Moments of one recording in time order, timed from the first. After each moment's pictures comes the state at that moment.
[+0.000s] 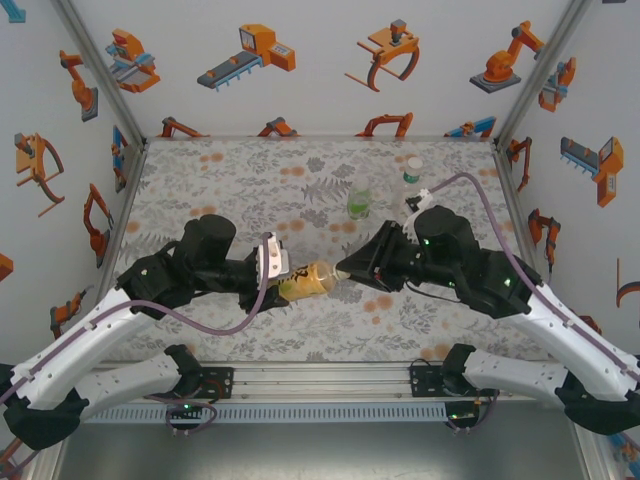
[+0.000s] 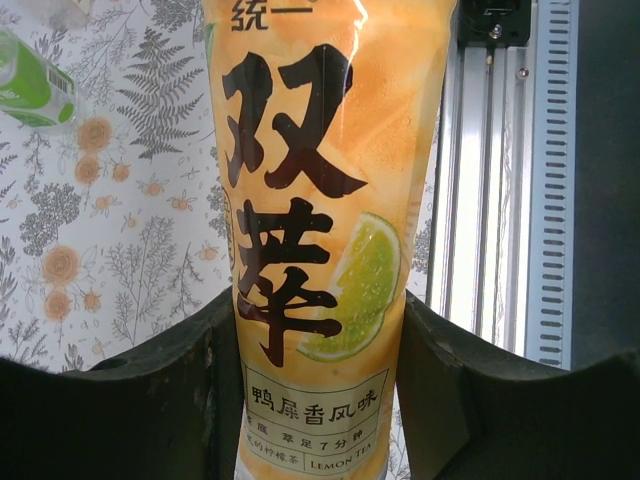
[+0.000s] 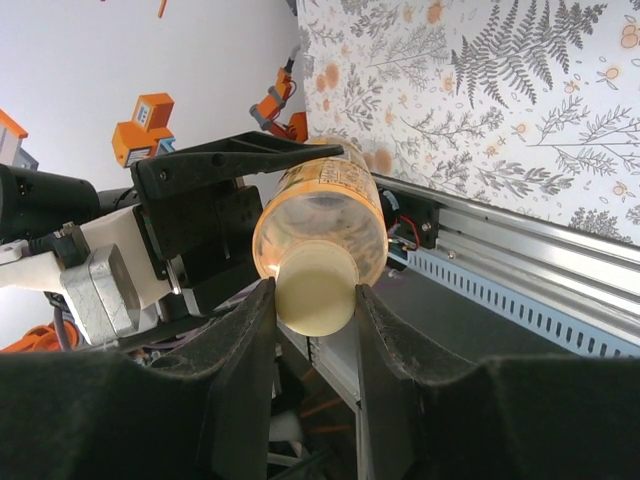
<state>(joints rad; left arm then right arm) -0.90 0.91 1.06 -0.76 0.46 0.45 0.95 0.94 1.24 -0.80 -0.10 1.29</state>
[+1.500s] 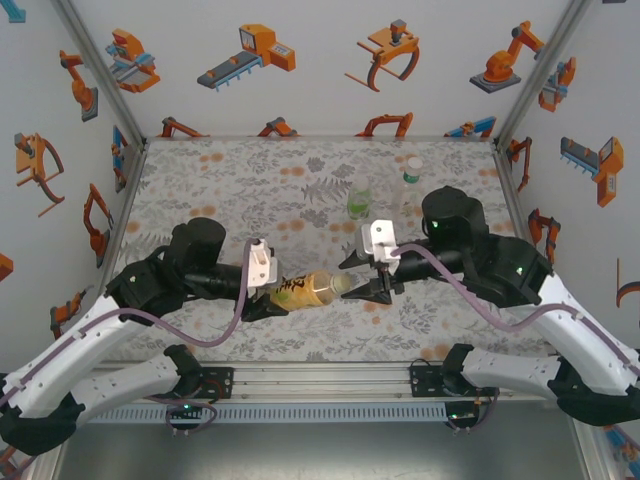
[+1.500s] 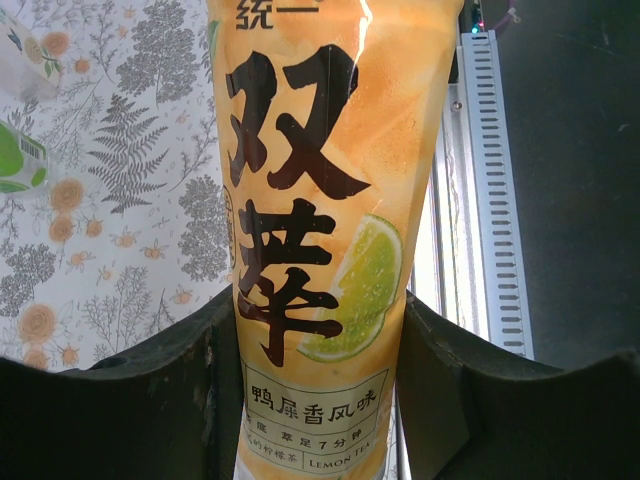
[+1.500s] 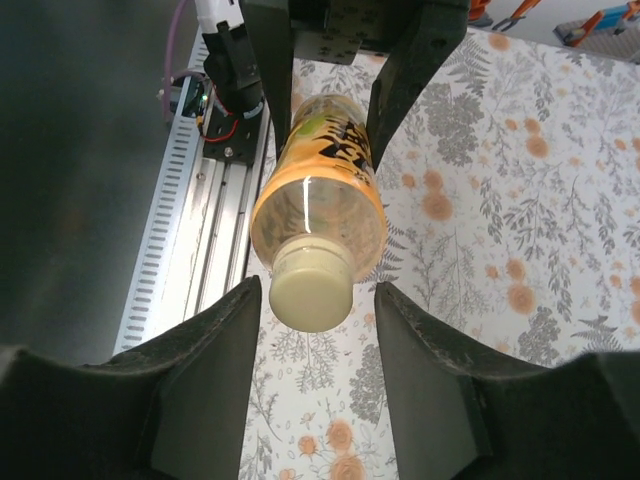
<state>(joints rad) -0.90 0.86 1.06 -0.76 0.59 0.45 0.95 1.02 1.41 -0.83 -0.64 -0.47</state>
